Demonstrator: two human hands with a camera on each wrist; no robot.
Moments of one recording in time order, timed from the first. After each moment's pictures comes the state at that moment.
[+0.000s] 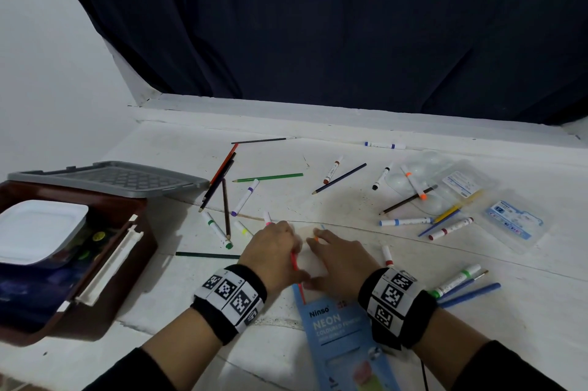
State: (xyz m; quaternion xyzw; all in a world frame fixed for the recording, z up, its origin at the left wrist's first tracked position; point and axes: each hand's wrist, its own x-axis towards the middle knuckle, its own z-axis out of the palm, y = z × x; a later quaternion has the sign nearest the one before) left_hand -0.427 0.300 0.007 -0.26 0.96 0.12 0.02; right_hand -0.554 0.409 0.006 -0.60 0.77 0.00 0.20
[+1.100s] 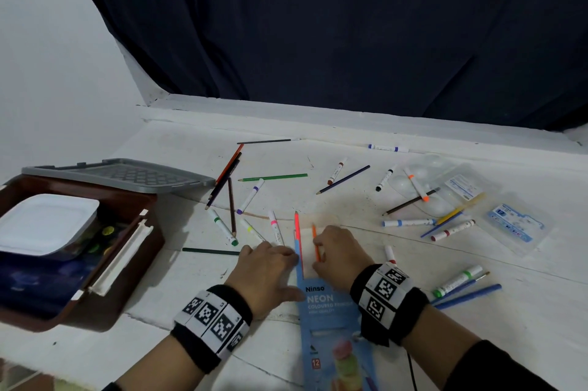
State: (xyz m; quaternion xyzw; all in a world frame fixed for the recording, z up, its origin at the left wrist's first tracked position) left_hand -0.387 0.318 0.014 -0.25 0.96 0.10 0.11; right_hand -0.543 0.400 0.008 -0.54 0.81 -0.12 0.18
